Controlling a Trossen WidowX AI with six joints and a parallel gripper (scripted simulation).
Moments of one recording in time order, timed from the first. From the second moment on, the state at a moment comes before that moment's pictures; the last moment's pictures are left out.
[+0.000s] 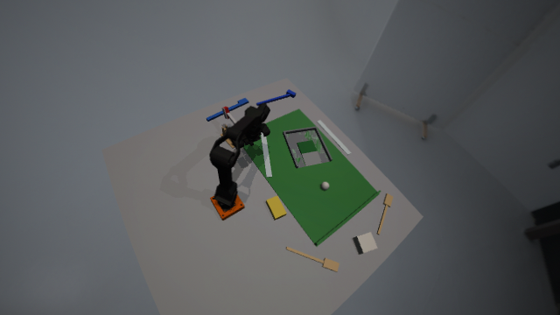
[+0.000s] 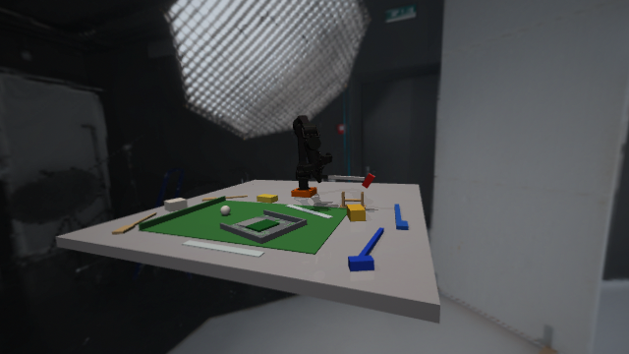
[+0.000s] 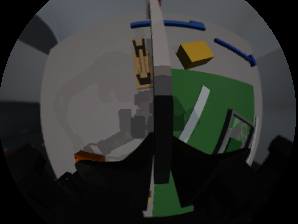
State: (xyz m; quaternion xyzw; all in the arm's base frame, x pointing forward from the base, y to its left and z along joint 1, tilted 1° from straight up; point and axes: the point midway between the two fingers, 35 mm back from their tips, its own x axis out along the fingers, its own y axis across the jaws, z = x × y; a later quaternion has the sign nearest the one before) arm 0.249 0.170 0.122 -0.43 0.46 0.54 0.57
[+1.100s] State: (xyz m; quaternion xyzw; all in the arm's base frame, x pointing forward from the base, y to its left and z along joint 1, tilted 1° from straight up) arm 0.297 -0.004 0.134 -0.18 0.64 0.22 0.71
